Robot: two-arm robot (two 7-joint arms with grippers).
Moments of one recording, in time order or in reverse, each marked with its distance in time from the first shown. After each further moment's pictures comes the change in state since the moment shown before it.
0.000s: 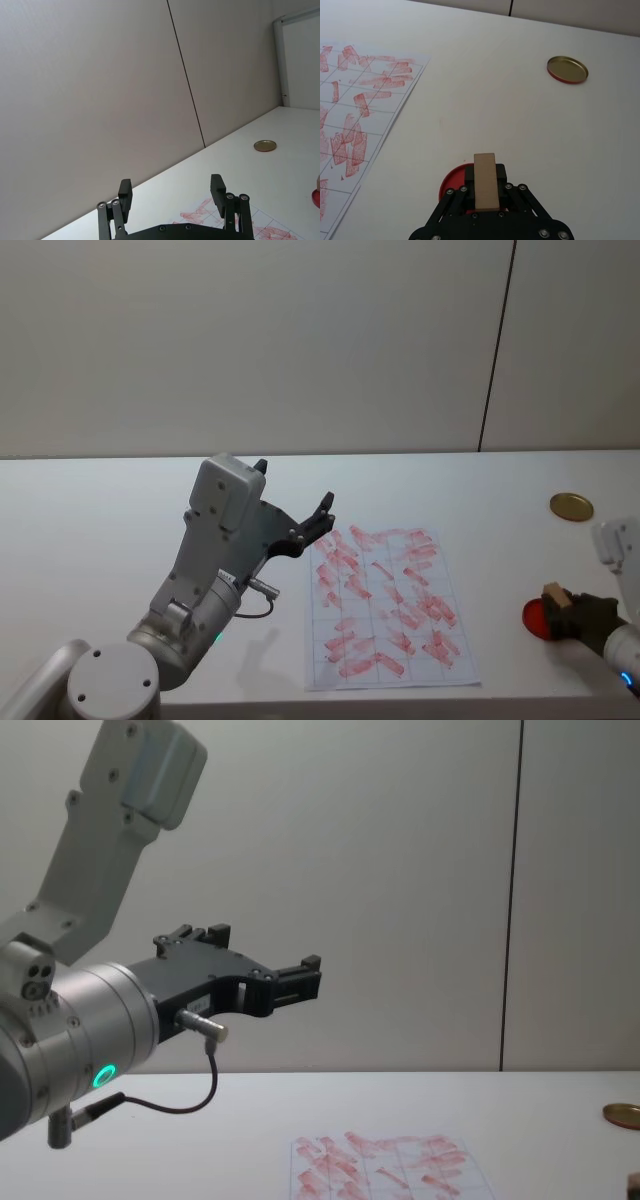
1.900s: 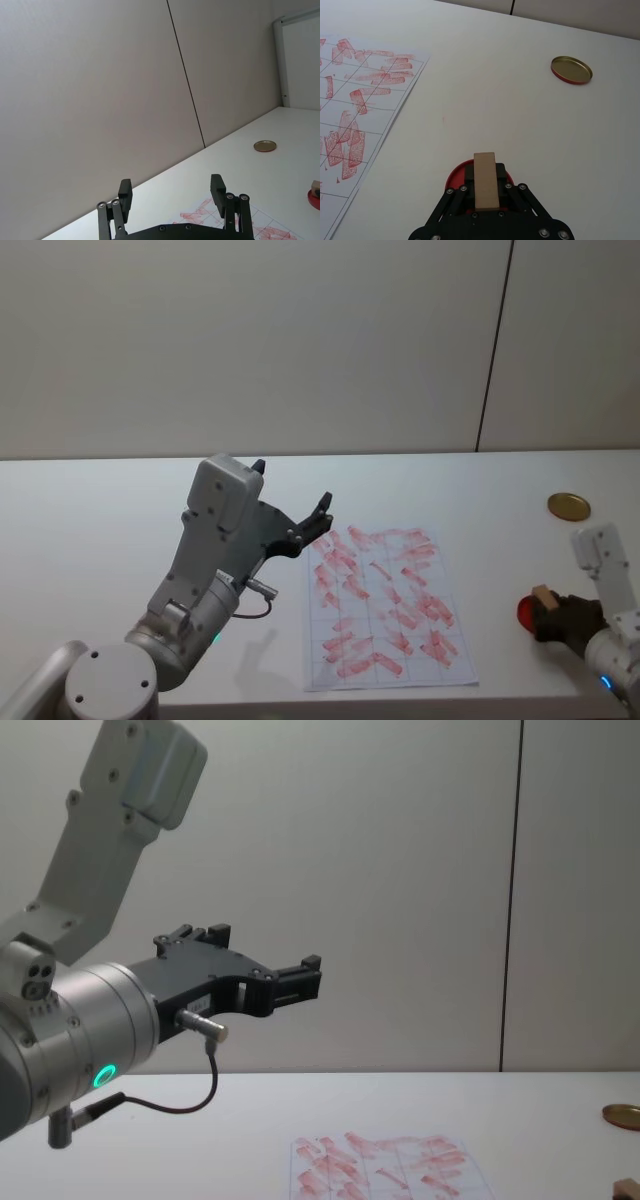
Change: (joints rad) left arm 0.000 0.000 0.000 0.000 0.000 0.000 0.000; right arm 0.018 -0.036 -0.023 0.050 -0.043 -0.035 -0.051
